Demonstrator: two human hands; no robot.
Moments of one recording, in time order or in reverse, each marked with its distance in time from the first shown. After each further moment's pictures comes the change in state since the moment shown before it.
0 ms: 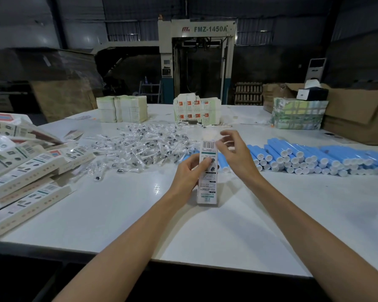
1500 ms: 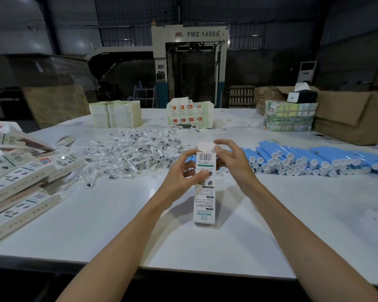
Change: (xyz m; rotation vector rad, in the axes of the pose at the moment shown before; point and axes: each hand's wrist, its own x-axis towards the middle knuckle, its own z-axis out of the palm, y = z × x) left_hand -0.005 0.018 -0.008 0.274 -0.153 0.146; right_hand -0.009 0.011 -0.015 0.337 -0.089 0.133
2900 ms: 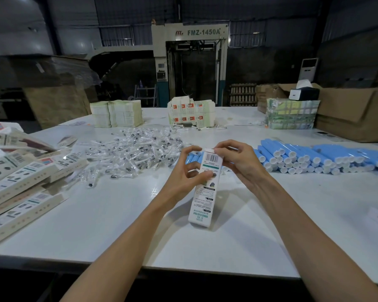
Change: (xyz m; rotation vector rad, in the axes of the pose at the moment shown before) left_hand -0.002 -0.002 0.003 -0.090 -0.060 -0.006; right_hand -0.003 -0.022 -0.005 0.211 -0.021 0.105
